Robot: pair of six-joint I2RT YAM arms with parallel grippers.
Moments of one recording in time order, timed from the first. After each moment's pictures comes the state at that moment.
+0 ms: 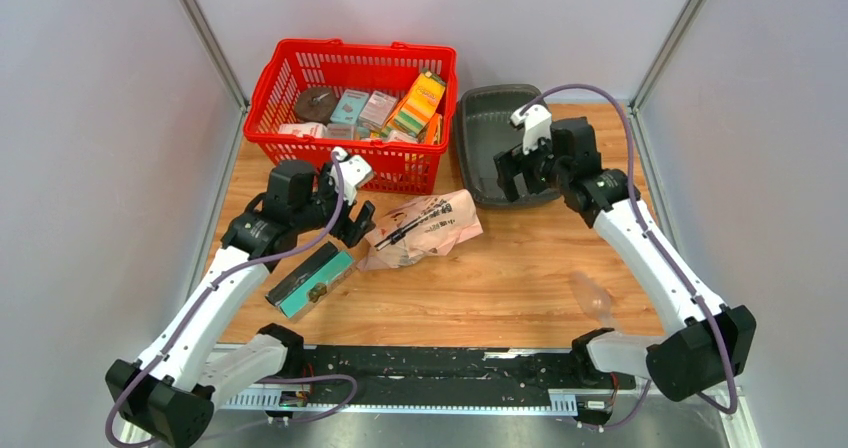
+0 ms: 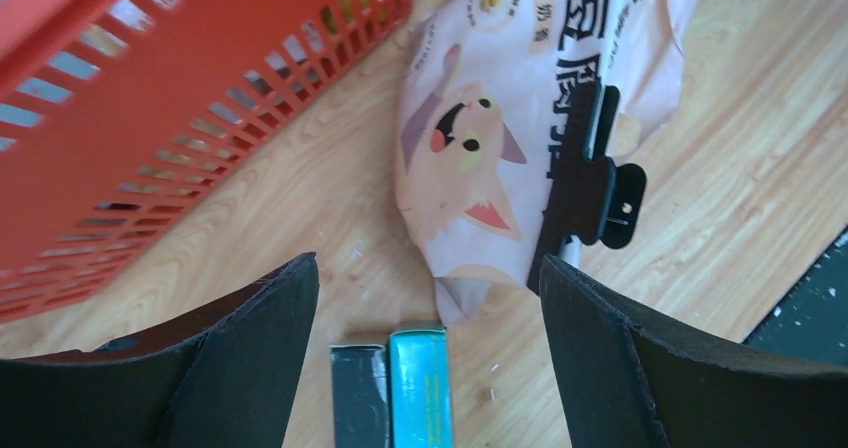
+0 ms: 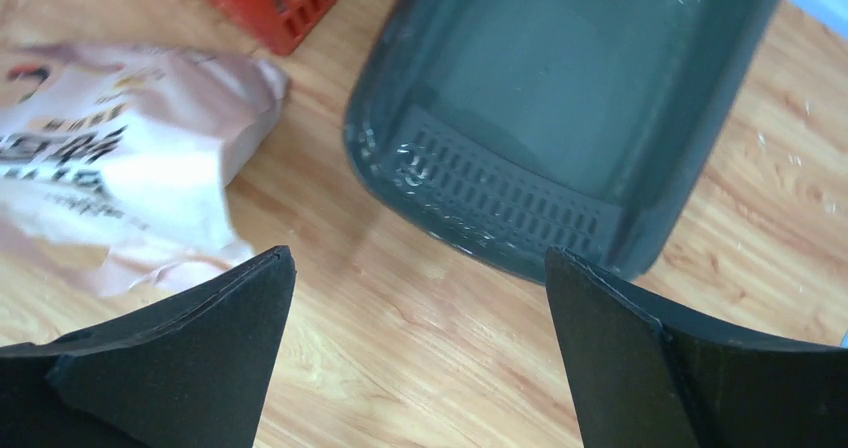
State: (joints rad) left arm -0.41 0.97 0.96 -0.61 0.33 0.29; right arm 0.41 1.23 1.19 -0.53 -0.12 -0.22
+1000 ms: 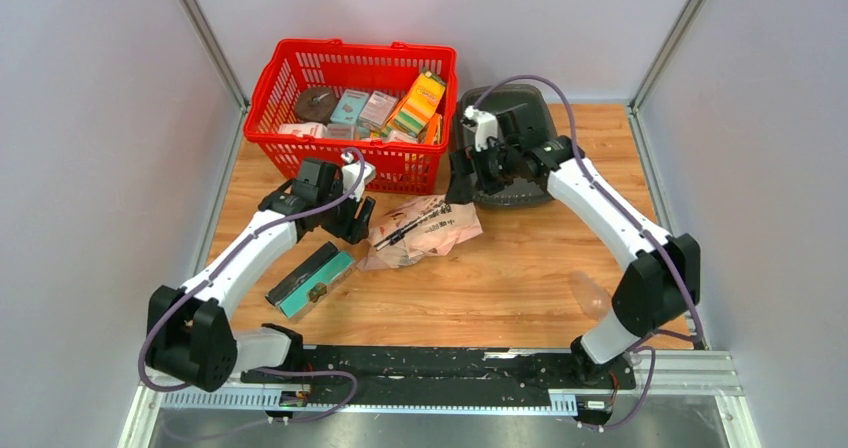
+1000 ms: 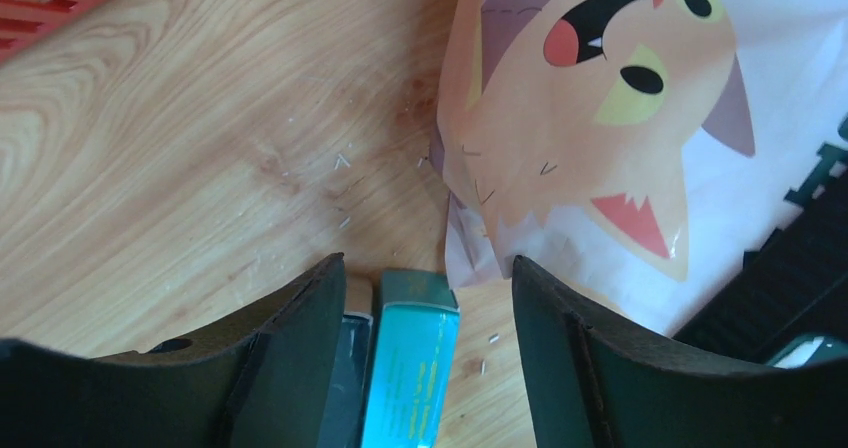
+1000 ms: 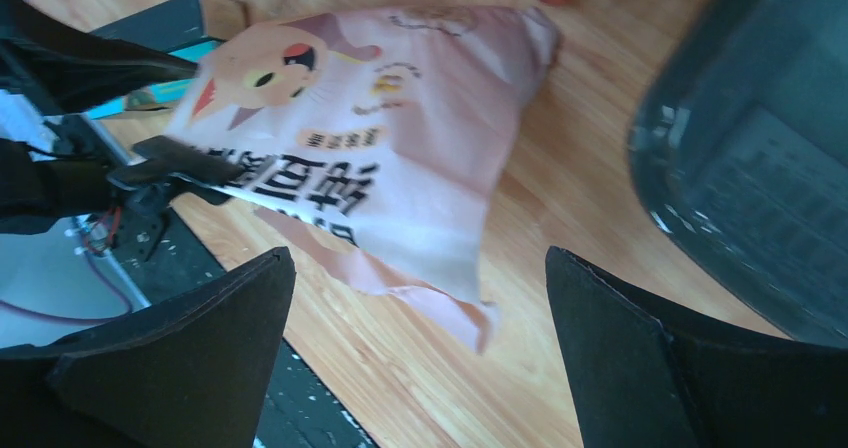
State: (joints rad) left arm -0.33 1.23 0.92 -0.61 0.23 0.17; right arm 0.46 1.55 1.43 -0.72 -0.44 0.08
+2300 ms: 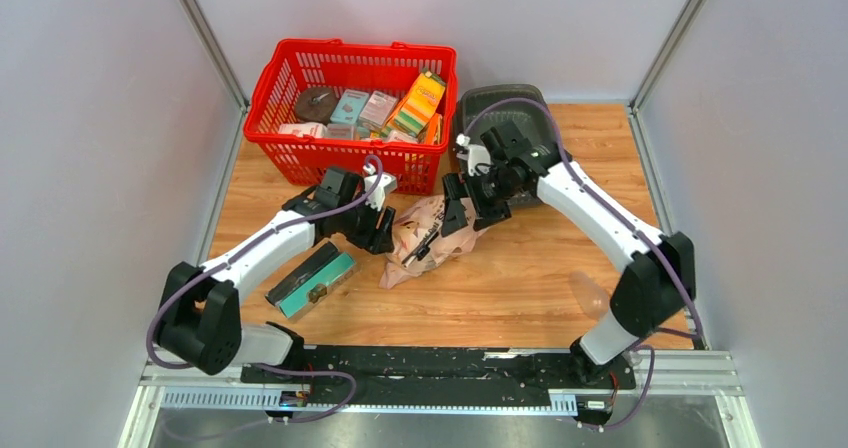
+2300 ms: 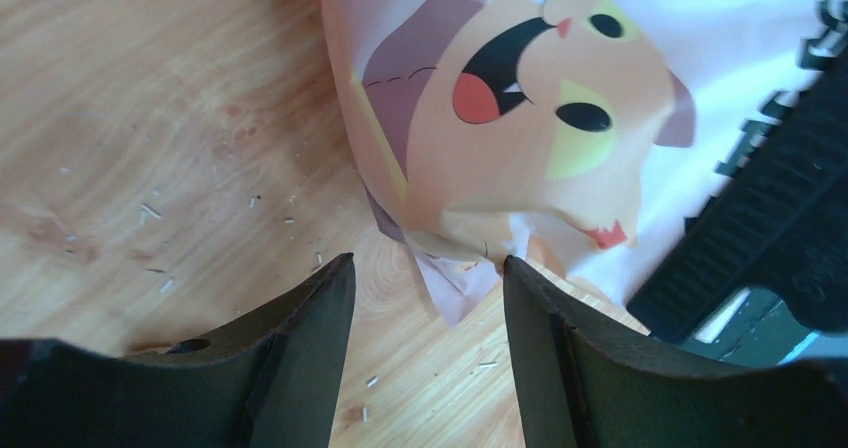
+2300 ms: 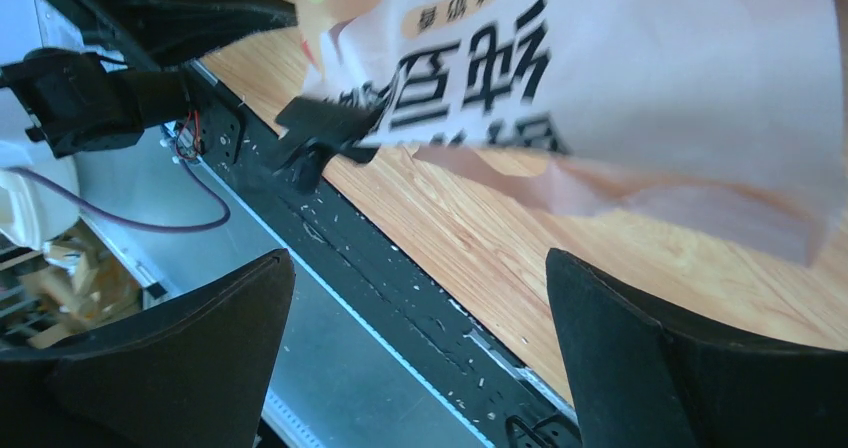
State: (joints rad) left arm -0.45 1.32 0.88 -0.51 0.38 0.04; right arm 0.54 1.54 1.43 -0.96 -0.50 0.24
